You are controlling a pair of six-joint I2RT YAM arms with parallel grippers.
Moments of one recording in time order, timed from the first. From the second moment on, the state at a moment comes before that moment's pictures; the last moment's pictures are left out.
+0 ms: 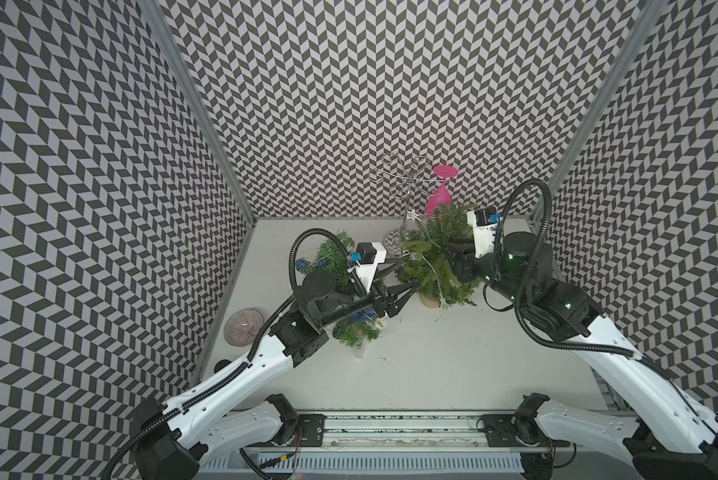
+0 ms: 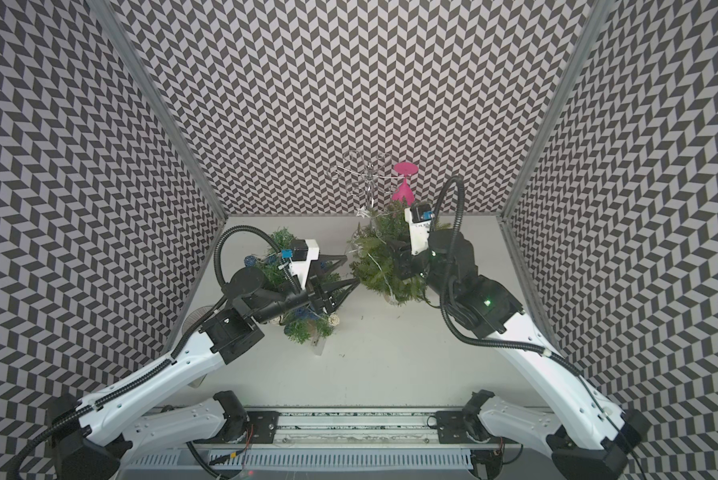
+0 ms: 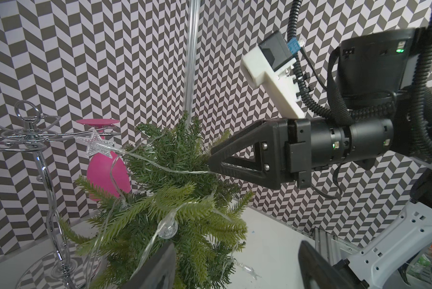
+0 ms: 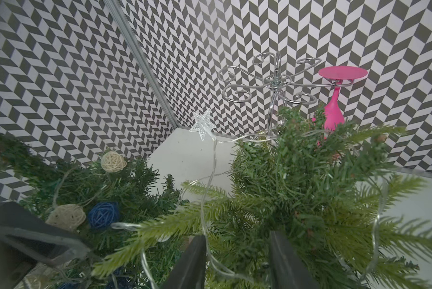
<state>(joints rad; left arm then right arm) -0.79 1.03 0.88 0.25 0.34 -0.22 0.66 1.07 1.28 -0.49 0.14 0.23</state>
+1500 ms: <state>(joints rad) -0.85 0.80 0.69 0.30 0.35 -0.23 0.81 0.70 0.66 -0.11 0.07 0.29</state>
